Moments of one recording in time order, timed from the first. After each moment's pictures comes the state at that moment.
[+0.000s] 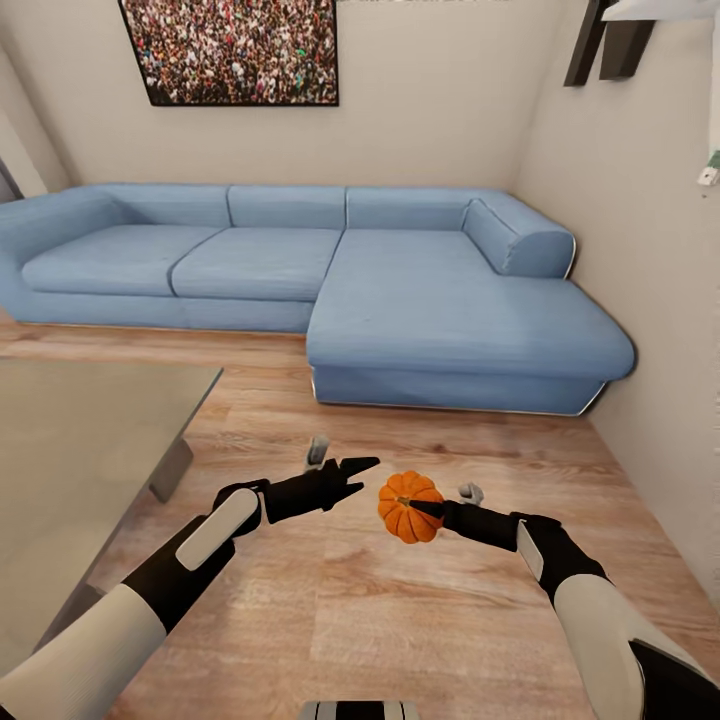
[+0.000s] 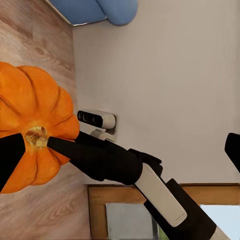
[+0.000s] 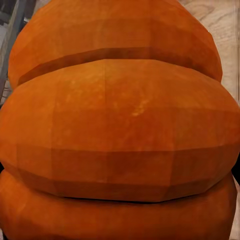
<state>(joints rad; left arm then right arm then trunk) -0.73 0.15 -0.62 -1.06 1.50 0.62 -0.24 -0.82 -0.04 -0.42 -0.41 0.15 0.45 1.03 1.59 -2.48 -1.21</state>
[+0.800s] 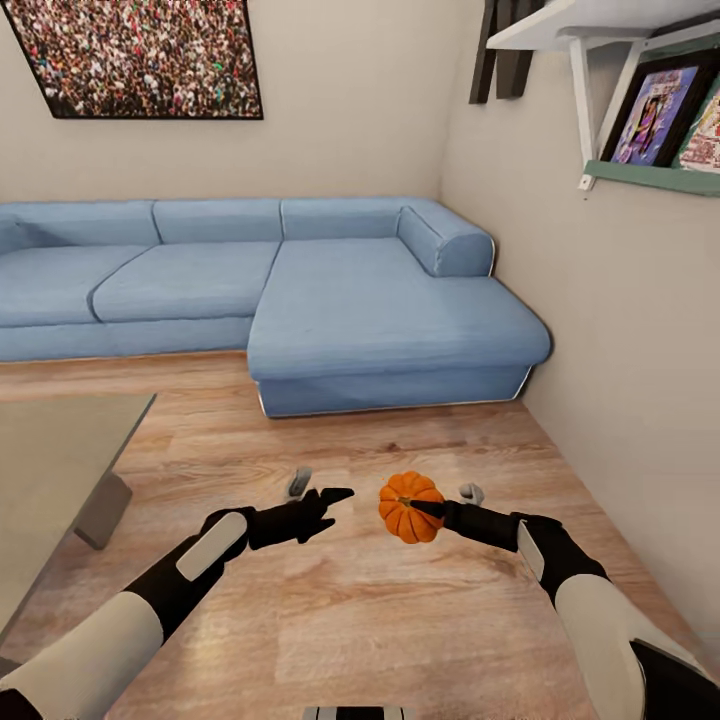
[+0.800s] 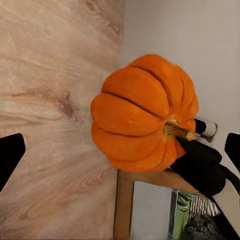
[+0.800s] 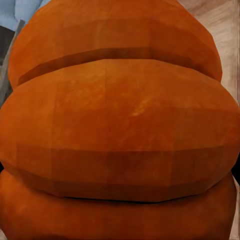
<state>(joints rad) -0.73 0.16 -0.62 -0.78 1.49 0.62 -0.23 -0.82 -0.05 -0.42 -0.40 0.15 0.45 1.03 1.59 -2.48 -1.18</state>
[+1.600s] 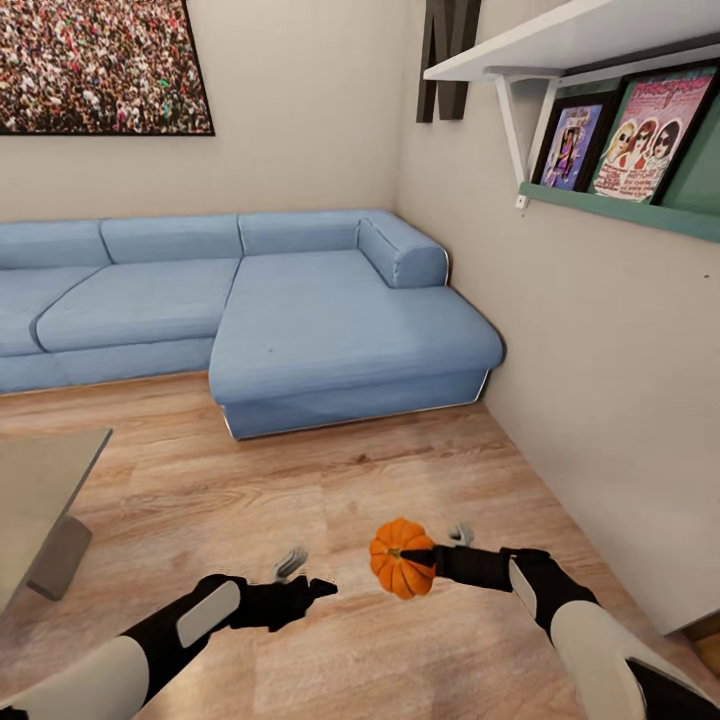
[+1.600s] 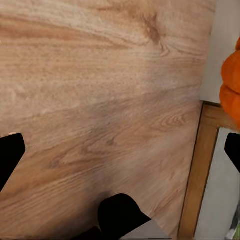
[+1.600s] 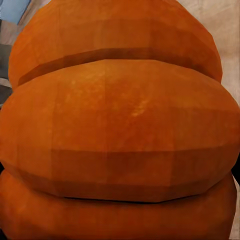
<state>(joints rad) -0.67 0.18 -0.92 -0.56 1.46 0.54 -0.23 -0.77 -0.03 -0.41 -0.30 0.28 0.41 1.01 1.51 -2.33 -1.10</state>
